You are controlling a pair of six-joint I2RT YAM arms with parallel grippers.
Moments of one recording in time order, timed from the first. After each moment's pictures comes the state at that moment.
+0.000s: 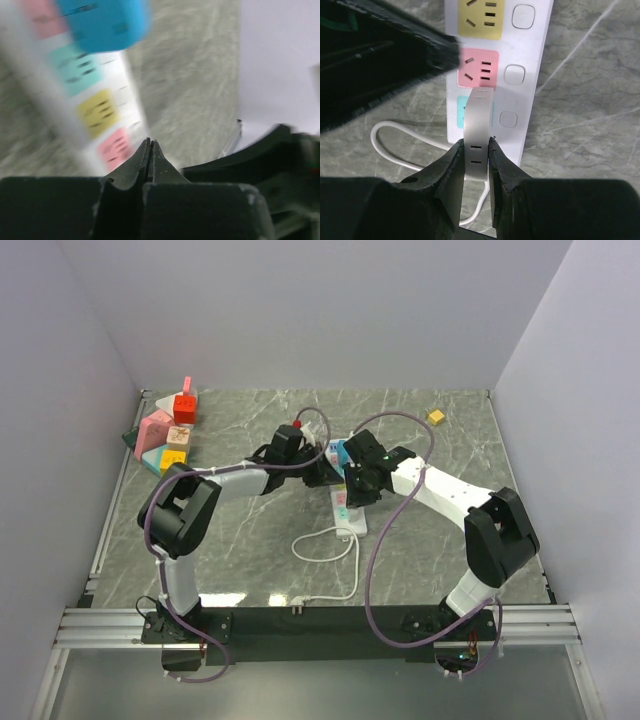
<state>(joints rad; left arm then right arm) -0.58 1.90 1.13 0.19 0.49 -0.87 0.62 1.64 1.18 -0.67 0.00 0.49</state>
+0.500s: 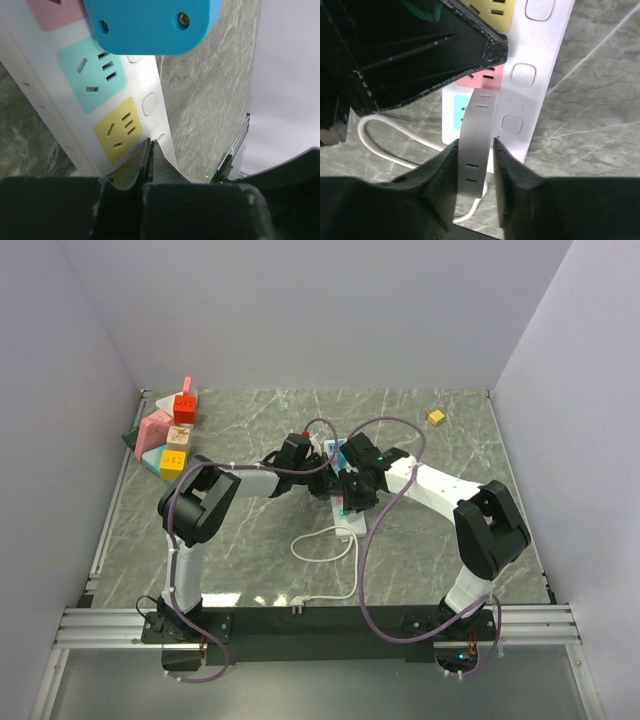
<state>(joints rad) -0.60 2.05 1.17 0.24 0.54 -0.89 0.62 1.70 1.18 -0.67 -0.06 0.45</state>
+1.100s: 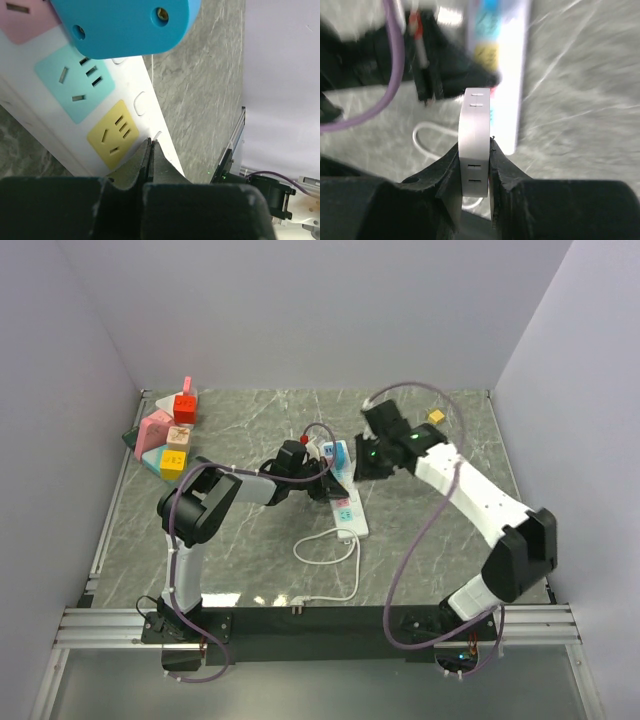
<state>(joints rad) -0.60 2.05 1.07 0.42 0.57 -0.89 0.56 1.54 1.39 -0.86 -0.04 0.42</state>
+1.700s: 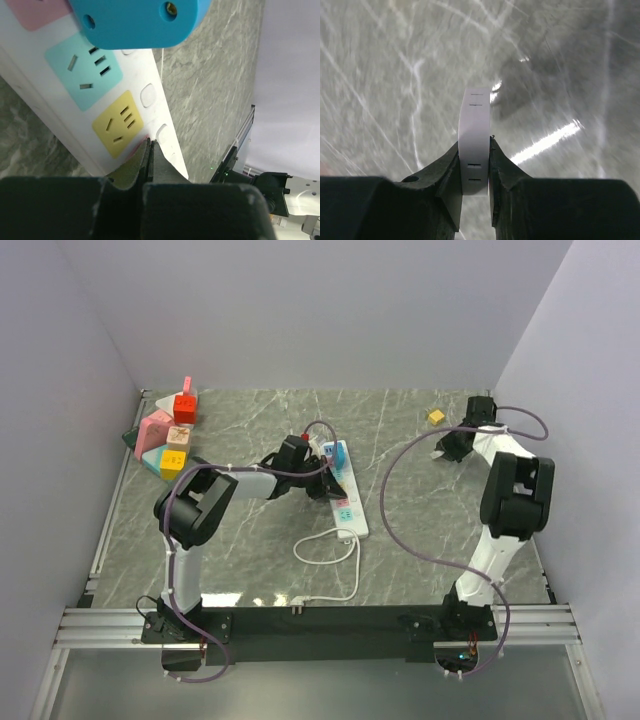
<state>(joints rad) -0.60 2.02 1.13 0.25 0.56 -0.86 -0.17 1.88 1.36 -0.45 -0.06 0.74</state>
